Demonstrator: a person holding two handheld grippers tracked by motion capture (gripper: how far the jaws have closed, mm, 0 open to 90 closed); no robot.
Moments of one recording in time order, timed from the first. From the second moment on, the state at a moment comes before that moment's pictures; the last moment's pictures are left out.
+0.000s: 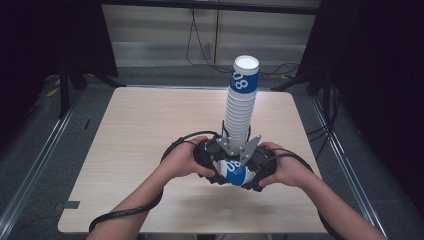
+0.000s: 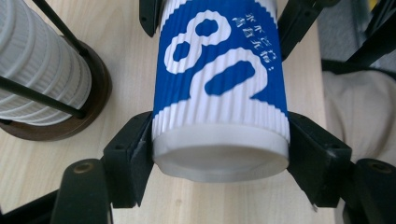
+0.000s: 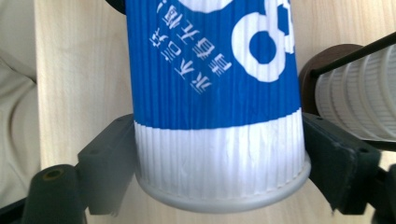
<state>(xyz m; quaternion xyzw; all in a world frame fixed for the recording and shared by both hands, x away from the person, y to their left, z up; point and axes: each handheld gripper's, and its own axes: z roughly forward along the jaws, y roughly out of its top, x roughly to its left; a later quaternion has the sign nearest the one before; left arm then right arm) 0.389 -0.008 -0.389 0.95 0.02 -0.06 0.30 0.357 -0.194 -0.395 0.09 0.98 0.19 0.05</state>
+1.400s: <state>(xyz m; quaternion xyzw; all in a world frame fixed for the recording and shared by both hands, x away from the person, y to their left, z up) 0.399 0.016 -0.386 0.92 0.04 -0.09 0.37 0.357 -0.221 -0.408 0.12 0.92 0.38 0.06</state>
